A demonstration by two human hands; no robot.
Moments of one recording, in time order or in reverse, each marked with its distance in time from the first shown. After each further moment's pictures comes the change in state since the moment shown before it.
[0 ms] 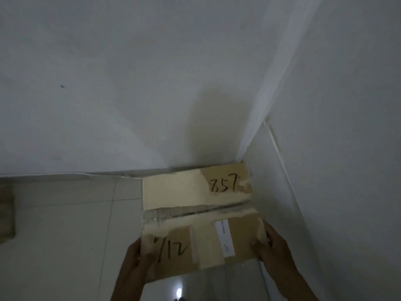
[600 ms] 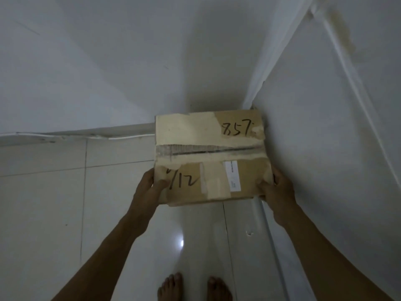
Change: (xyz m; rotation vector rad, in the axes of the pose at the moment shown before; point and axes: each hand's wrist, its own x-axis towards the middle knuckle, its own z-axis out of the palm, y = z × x) left_hand 0.195 -0.063 0.094 0.071 -0.189 -0.012; right_hand 0.197 0.110 0.029 0.031 0.151 0.088
